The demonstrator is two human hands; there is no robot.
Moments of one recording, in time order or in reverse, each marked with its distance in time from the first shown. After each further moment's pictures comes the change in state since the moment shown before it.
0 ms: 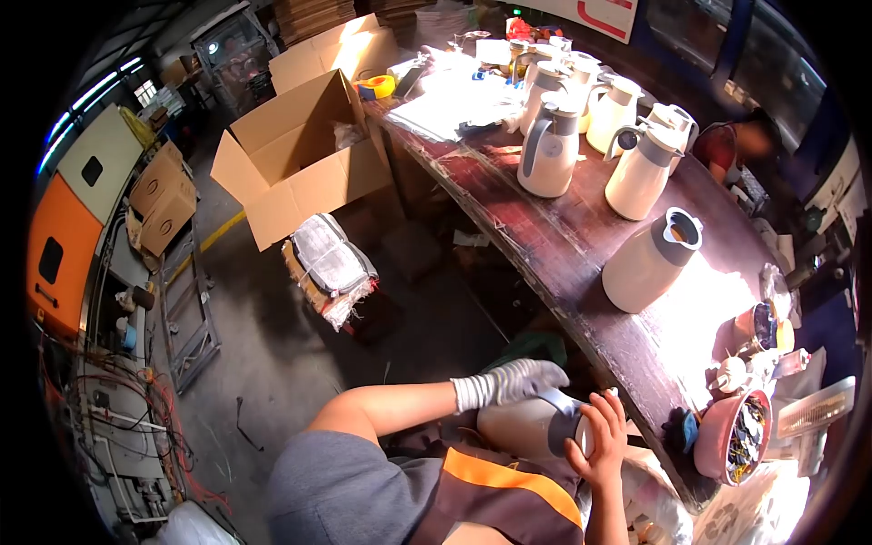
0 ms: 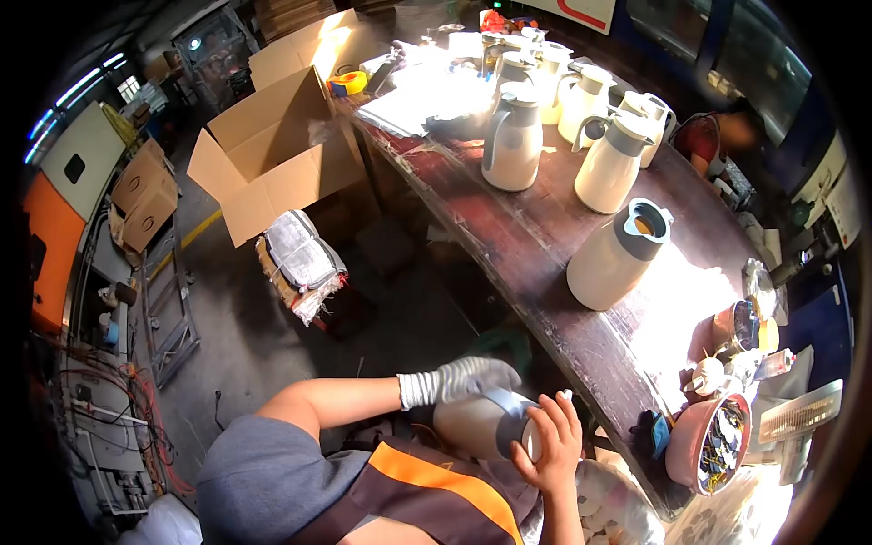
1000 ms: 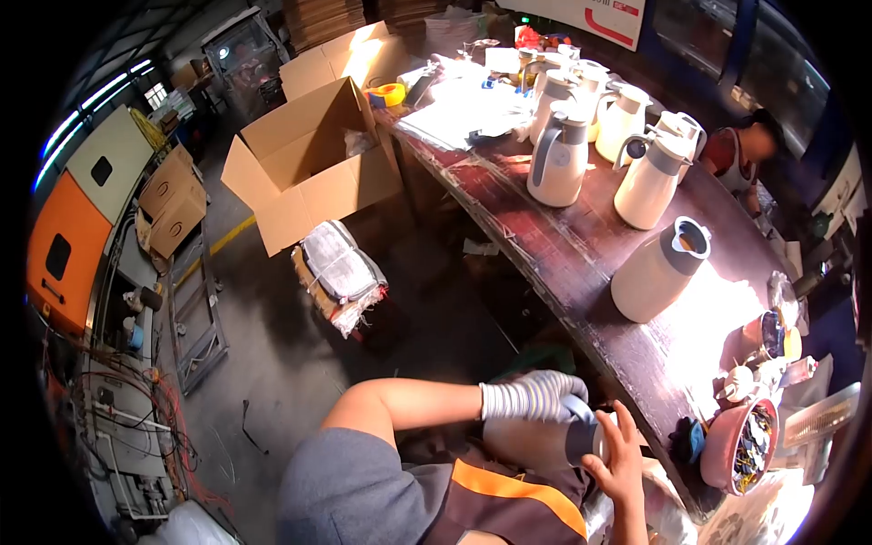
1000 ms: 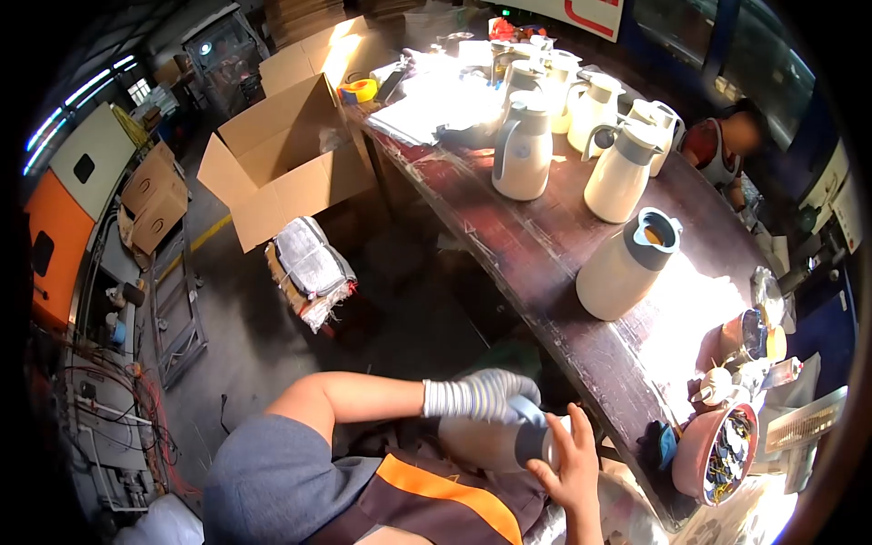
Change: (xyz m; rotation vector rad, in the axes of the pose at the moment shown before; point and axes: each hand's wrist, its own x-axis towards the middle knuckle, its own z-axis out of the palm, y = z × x) left_hand 0.021 0.073 0.024 0.527 -0.044 -0.267; right_hand -0.008 0.010 -0.022 0.095 -0.230 0.204
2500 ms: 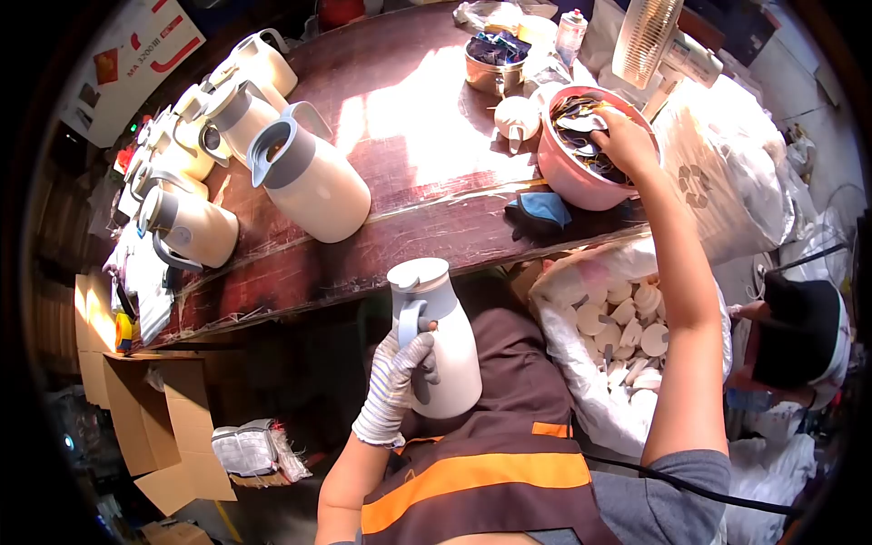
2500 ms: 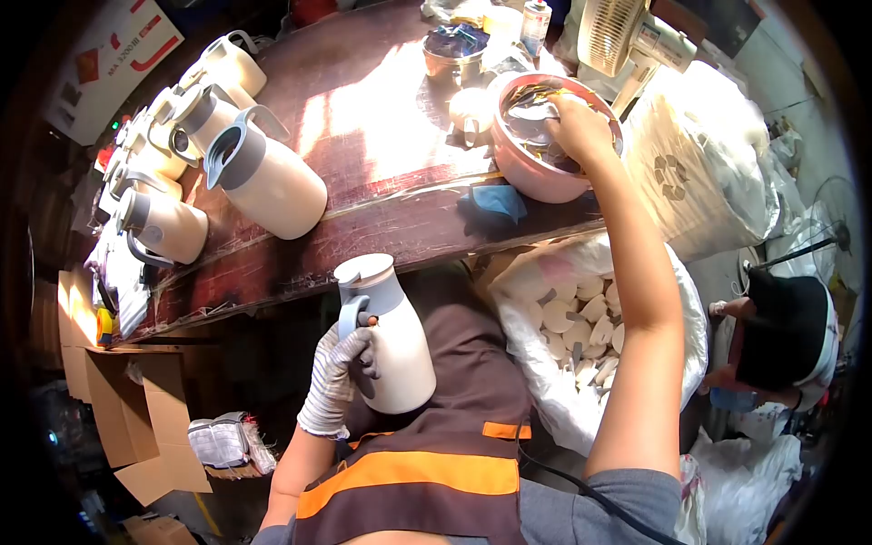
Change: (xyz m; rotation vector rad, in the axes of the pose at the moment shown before) left_hand 0.042 0.048 0.062 -0.892 -0.140 -0.359; right_hand -0.108 0.231 -0.203 -0.913 0.762 0.745
